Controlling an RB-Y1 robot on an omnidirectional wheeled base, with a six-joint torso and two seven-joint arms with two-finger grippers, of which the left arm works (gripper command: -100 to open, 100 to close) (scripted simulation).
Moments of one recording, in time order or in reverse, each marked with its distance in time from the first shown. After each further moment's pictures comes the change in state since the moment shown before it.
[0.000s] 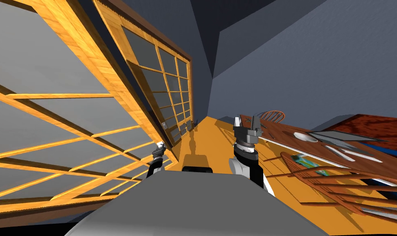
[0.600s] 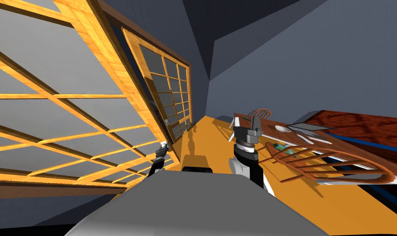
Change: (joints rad) arm 0.019 0.018 -0.085 -0.027 -0.046 0.008 0.053
